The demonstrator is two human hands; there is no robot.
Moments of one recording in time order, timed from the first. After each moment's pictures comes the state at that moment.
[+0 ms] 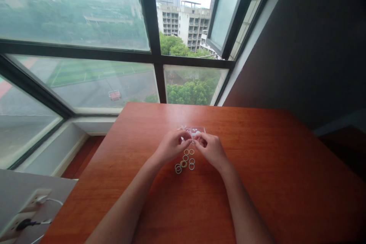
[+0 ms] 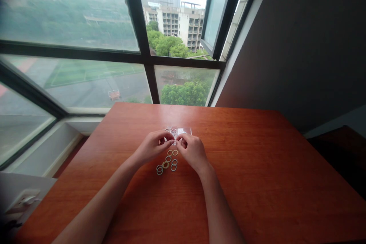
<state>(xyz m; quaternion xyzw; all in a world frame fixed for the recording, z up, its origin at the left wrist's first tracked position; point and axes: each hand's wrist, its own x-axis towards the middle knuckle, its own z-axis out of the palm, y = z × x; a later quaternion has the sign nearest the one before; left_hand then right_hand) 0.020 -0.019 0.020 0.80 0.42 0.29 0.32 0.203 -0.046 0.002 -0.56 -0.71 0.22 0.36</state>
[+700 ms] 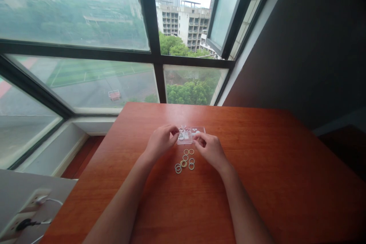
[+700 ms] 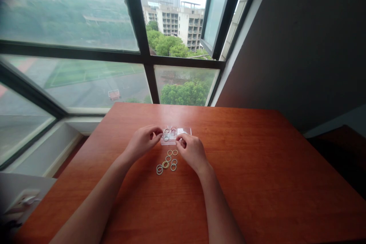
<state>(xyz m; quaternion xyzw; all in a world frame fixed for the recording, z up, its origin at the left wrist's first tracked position) -0.007 -0.006 0.022 0.80 0.50 0.26 0.17 0.202 -0.047 0.005 -0.56 -0.72 0.22 0.35</state>
